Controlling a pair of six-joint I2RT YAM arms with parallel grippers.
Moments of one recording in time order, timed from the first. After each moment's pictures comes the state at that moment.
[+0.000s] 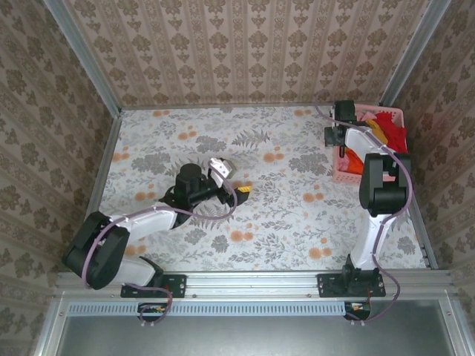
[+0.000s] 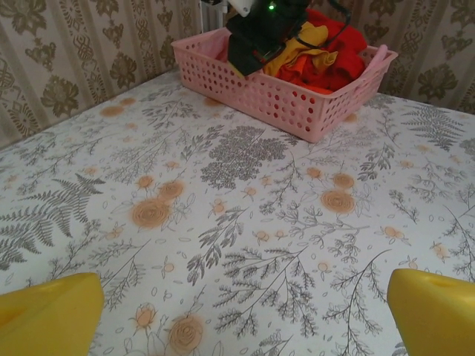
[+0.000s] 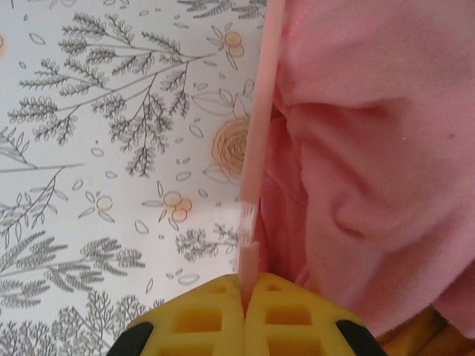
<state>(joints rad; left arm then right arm) -0.65 1.38 0.56 0.58 0.45 0.09 -0.05 2.01 1.53 -0.45 0.18 -0.05</state>
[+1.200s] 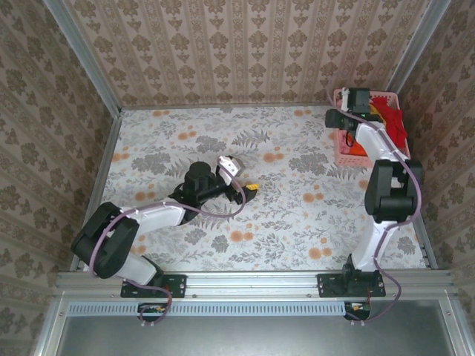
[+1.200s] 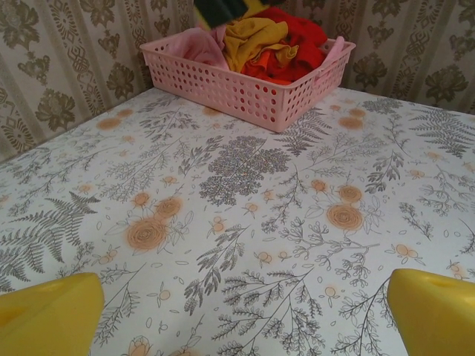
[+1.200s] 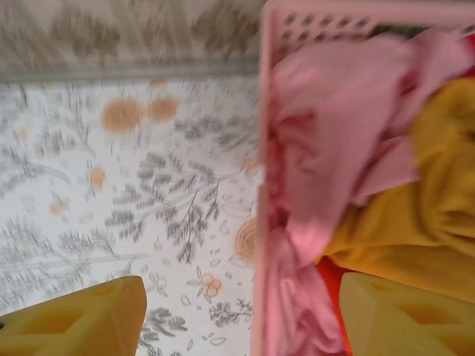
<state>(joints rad) -0.70 1.47 0.63 0.61 0.40 0.10 -0.11 1.88 1.54 -0.36 0.05 0.02</state>
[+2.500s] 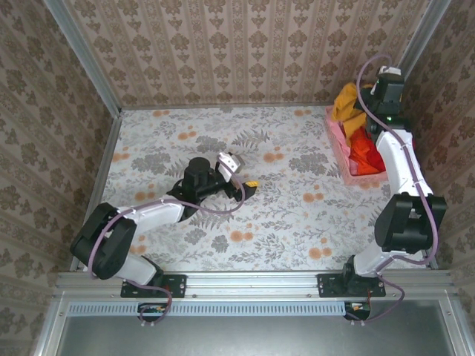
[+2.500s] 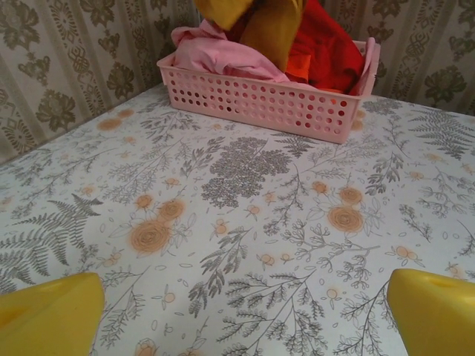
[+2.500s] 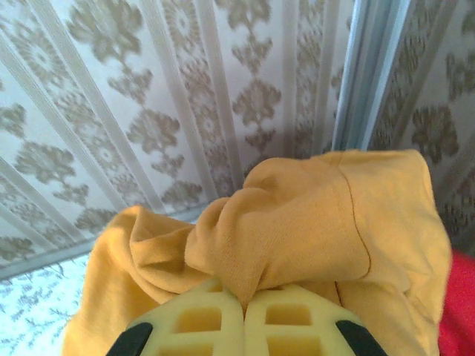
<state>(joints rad) -0.68 1.45 0.66 0.54 0.42 0.11 -0.16 1.61 1.54 -0.29 0.15 0.16</state>
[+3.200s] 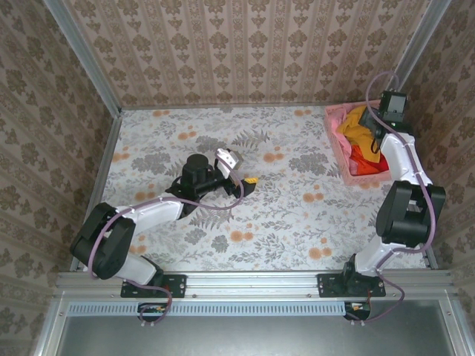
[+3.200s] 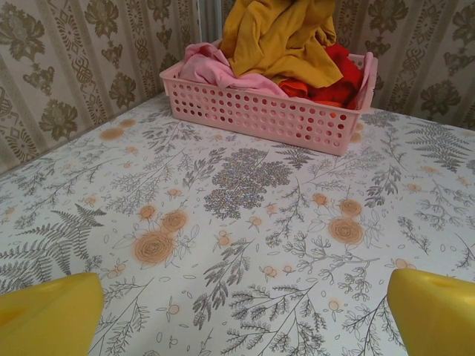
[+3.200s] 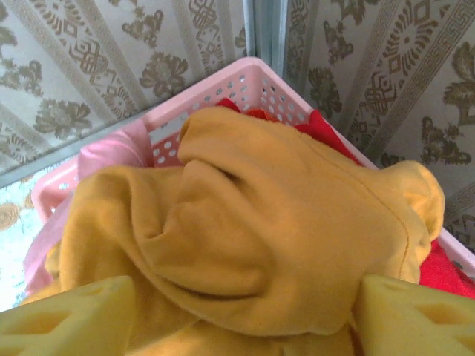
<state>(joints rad) -0.66 1.45 0.69 0.54 0.46 0.09 -0.25 1.66 1.40 -0.38 0.21 0.22</state>
